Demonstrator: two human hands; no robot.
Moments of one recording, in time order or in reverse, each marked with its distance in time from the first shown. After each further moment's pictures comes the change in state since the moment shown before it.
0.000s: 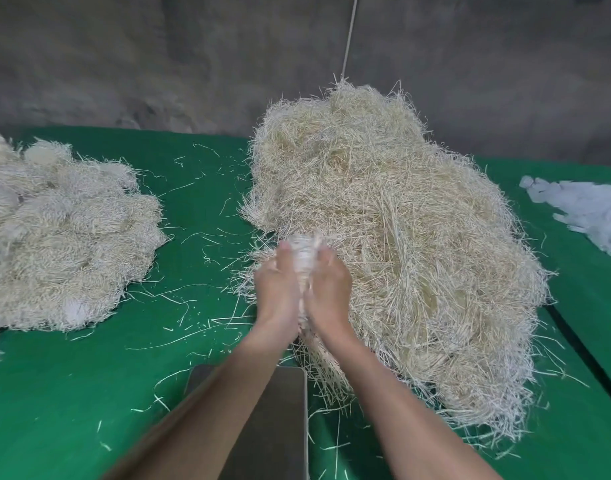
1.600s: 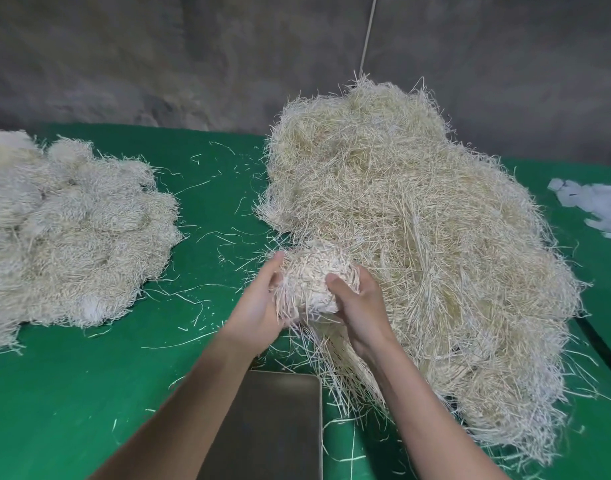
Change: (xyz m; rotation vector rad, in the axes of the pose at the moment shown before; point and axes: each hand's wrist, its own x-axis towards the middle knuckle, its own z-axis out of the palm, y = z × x) left_hand 0.030 -0.006 -0.059 -0.179 -0.461 -0.374; right_hand 0.015 0.036 -0.018 0.433 -0.289 0.372
